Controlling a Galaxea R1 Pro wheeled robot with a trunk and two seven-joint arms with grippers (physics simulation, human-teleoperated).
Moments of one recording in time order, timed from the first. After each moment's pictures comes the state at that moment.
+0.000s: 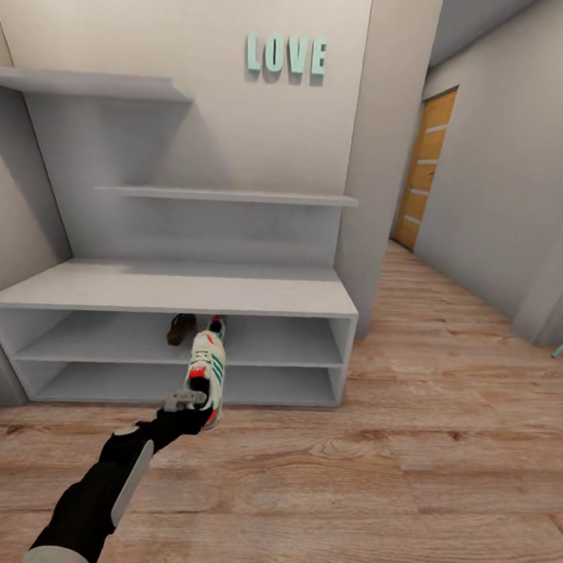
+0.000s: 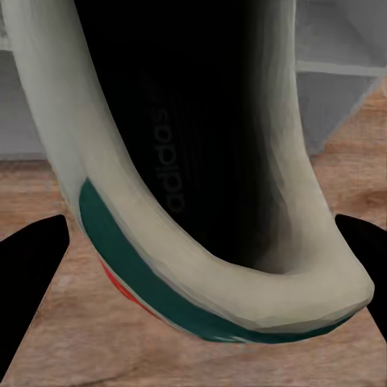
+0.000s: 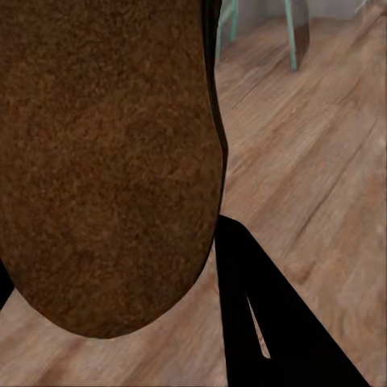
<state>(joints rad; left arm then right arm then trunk) -0.43 0.02 0.01 -1.11 0.11 0.48 -0.21 -0.54 -0.20 -0.92 -1.46 0.12 0.69 0.11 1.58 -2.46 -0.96</state>
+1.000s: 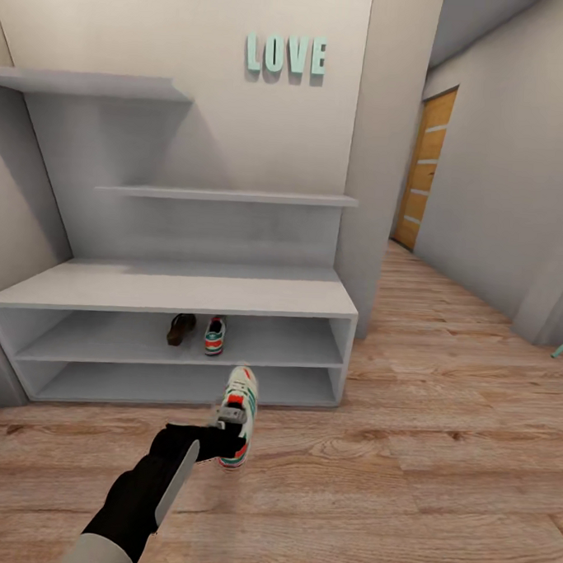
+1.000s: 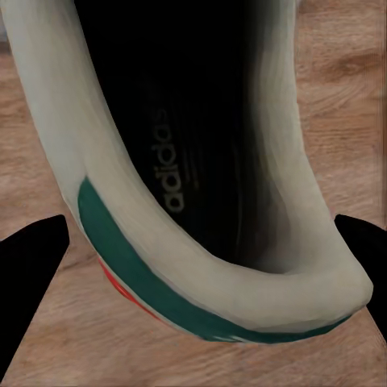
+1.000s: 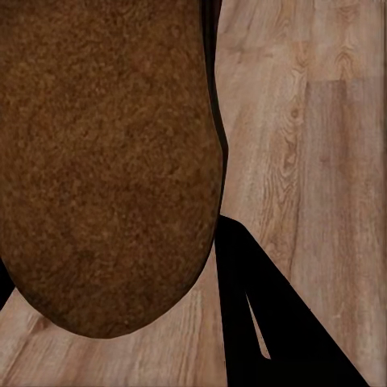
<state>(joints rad) -0.48 -0.08 -0.17 -1.07 0.10 0.78 -0.09 -0.54 -0.29 -1.31 -1.46 0.18 0.71 0.11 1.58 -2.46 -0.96</state>
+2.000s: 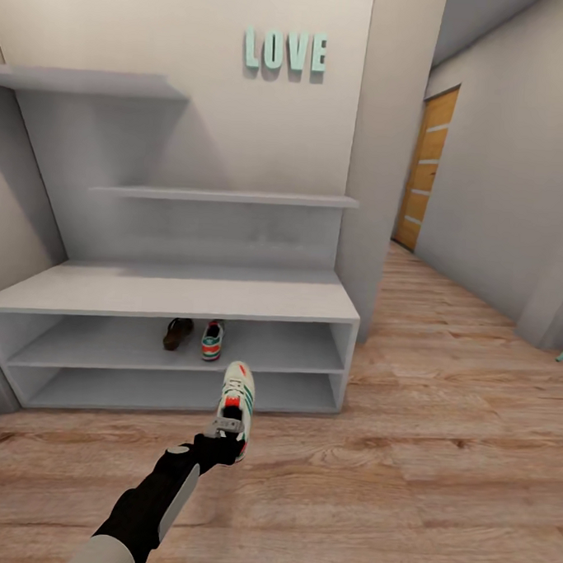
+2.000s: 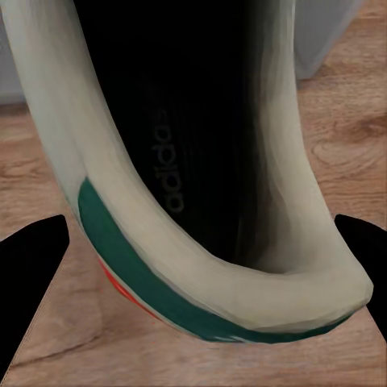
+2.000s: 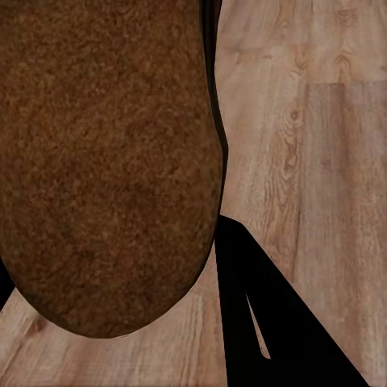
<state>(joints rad) -0.50 -0.08 -0.16 -0.81 0.10 0.38 -0.08 -0.54 -0.29 -1.31 -1.46 0.22 0.71 0.11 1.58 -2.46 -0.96</state>
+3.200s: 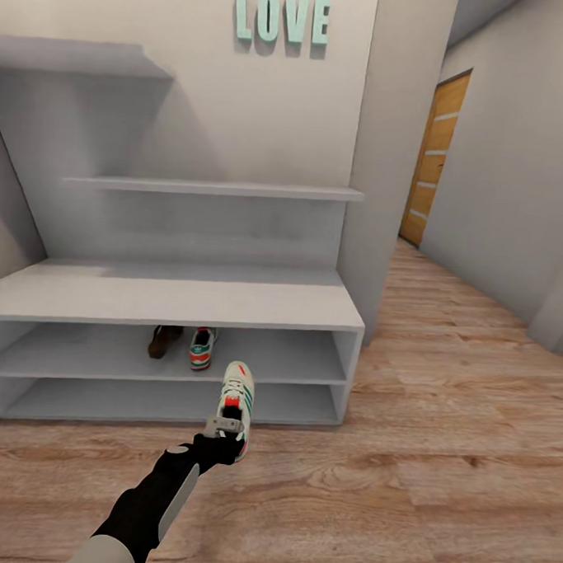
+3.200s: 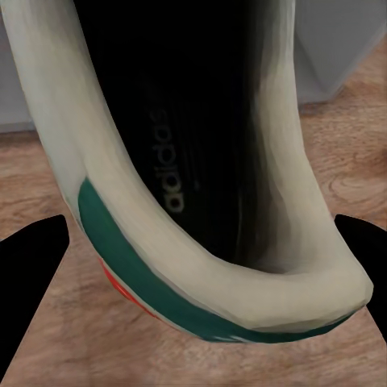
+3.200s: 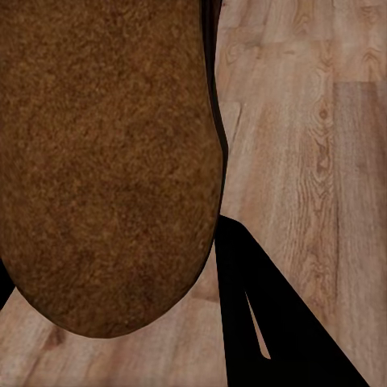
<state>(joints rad) -0.50 -0.08 -0.16 -0.81 0.11 0.38 -0.08 -0.54 -0.29 -1.31 -1.46 0.22 0.71 0.11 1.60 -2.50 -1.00</state>
